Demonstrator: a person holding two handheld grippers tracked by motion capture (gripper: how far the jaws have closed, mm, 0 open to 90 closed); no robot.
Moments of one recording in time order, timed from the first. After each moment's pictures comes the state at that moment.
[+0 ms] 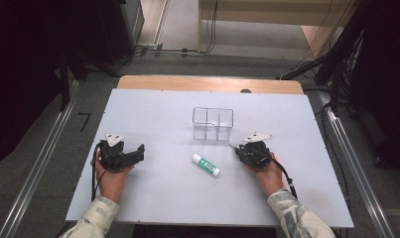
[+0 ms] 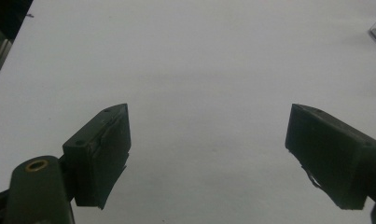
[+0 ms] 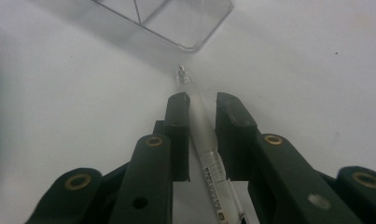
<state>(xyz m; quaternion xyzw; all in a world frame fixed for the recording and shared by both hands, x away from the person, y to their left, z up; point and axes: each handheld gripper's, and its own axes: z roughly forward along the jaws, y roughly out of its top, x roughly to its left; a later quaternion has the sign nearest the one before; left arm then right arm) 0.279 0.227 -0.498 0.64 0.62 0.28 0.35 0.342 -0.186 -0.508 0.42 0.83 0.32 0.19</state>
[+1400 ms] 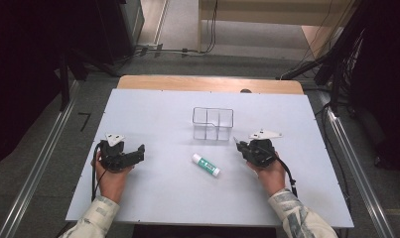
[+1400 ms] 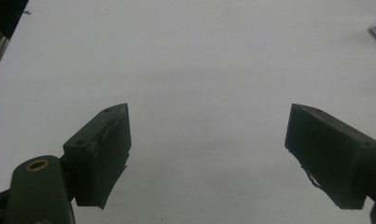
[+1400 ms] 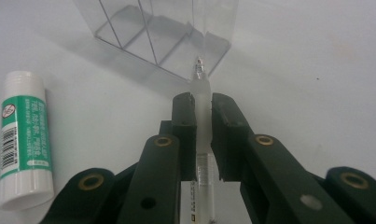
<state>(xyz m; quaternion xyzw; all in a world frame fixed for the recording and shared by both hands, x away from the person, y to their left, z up) 0.279 0.227 -0.499 0.64 0.62 0.28 0.35 0.333 -0.193 -0.483 0.43 0.80 0.37 0.18</state>
